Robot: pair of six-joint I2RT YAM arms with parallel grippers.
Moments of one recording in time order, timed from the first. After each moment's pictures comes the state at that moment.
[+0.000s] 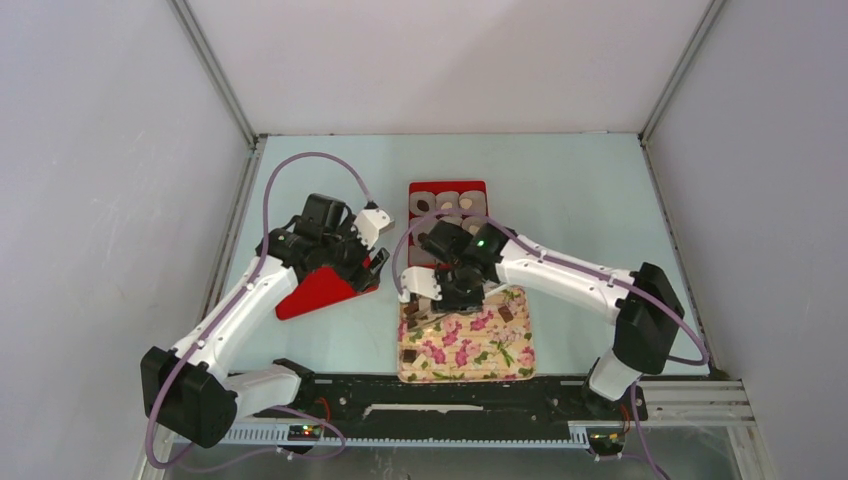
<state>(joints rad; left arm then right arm) -0.40 1.15 0.98 -0.78 0.31 0.39 1.00 1.66 1.35 -1.01 -0.17 -0.69</state>
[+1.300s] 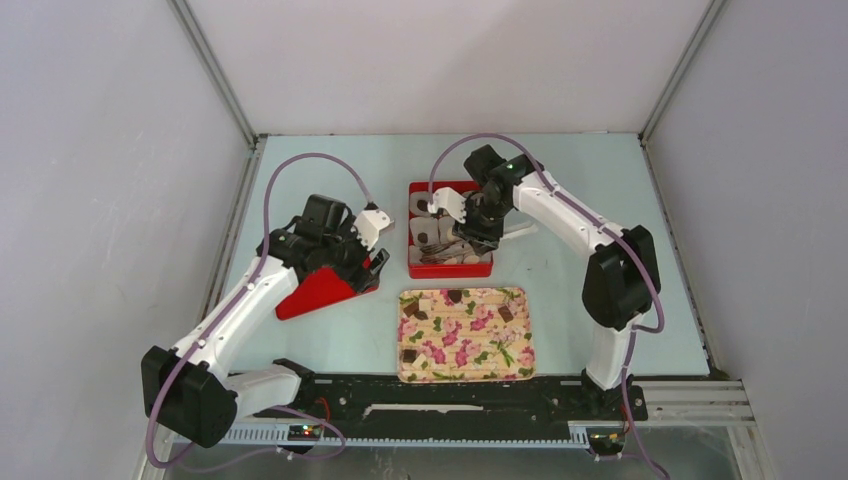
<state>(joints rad) -0.40 1.15 0.97 -0.78 0.30 0.39 0.57 1.88 1.68 -1.11 -0.35 -0.81</state>
